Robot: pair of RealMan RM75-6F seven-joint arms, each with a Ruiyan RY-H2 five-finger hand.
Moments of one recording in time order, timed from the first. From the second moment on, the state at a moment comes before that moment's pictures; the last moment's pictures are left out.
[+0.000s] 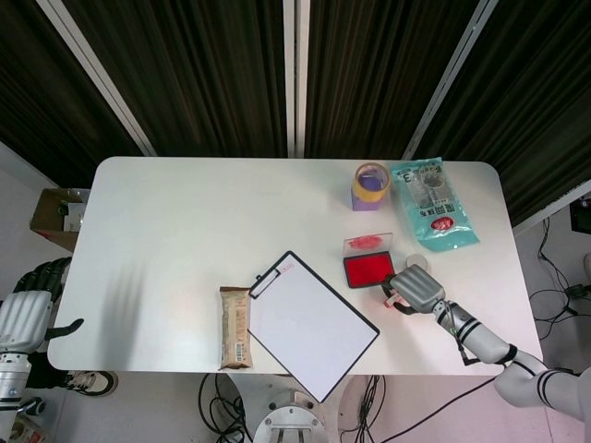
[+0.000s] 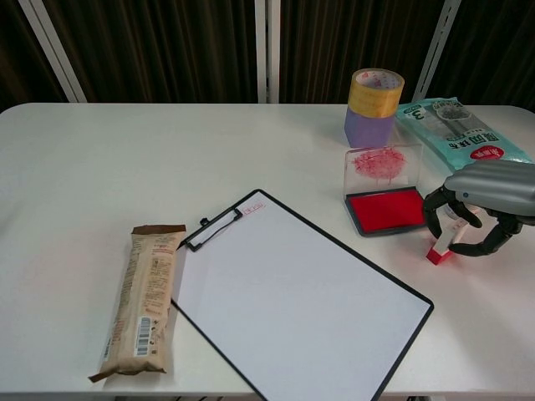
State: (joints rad) left arm -0.08 -1.17 -0.02 -1.49 1.46 1.42 0.00; right arm 0.65 -1.47 -0.15 -1.13 -1.66 0.96 0.20
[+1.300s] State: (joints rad) left arm -0.08 -1.17 -0.02 -1.51 1.46 1.43 0.01; right arm 0.61 -1.38 -0.15 -1.24 -1.69 1.01 0.16
